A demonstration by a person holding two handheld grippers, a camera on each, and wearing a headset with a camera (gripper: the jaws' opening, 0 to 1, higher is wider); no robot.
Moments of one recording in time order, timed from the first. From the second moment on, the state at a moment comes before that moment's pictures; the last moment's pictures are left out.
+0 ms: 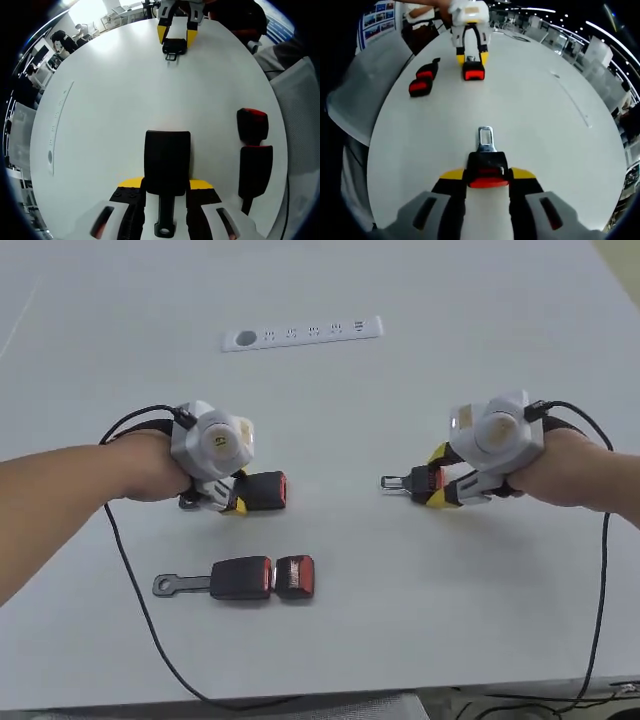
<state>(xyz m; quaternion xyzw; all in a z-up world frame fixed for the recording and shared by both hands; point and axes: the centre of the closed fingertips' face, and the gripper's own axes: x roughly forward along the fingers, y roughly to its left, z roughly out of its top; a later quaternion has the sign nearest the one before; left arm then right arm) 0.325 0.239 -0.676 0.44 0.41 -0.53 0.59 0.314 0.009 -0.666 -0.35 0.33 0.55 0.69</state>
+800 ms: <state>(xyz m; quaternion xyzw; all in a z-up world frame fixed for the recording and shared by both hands) 0.324 0.240 -0.677 0.46 0.40 -0.53 0.59 0.313 0.101 -0.668 -0.35 0.29 0.58 0.68</state>
